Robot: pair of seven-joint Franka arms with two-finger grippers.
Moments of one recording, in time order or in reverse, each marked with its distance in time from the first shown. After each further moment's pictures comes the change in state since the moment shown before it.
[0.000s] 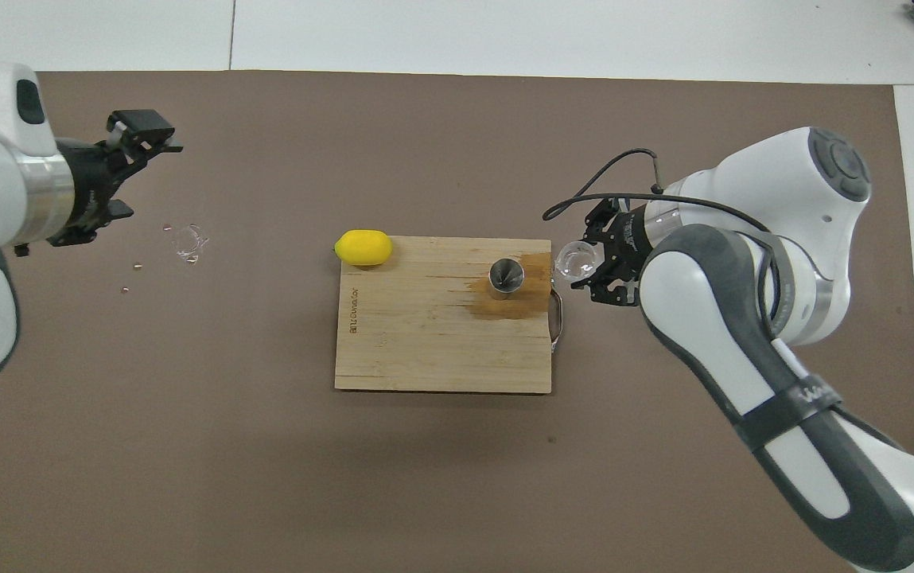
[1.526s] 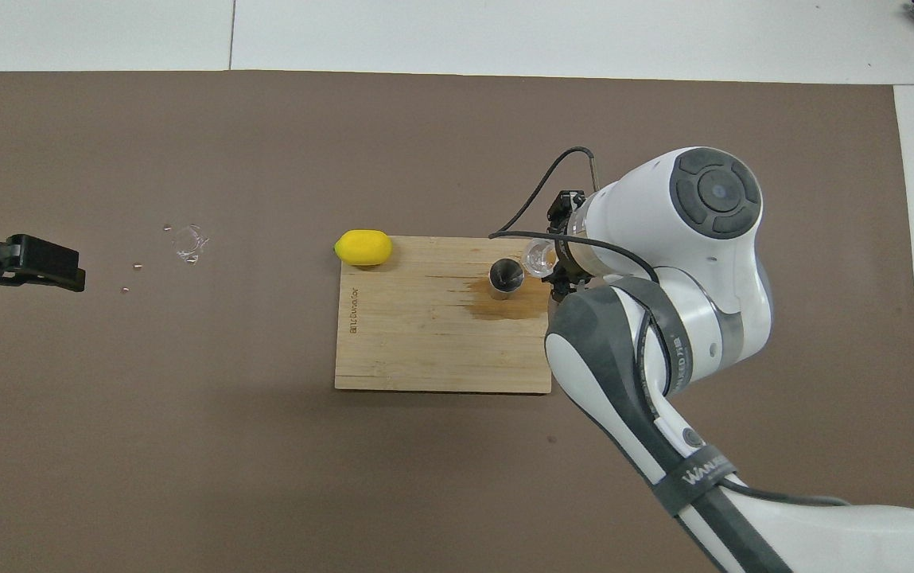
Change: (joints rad) left arm 0.368 -0.027 -0.240 0.266 0.006 -0.715 0.799; right arm 0.142 0.001 0.001 0.035 -0.359 0.074 0.243
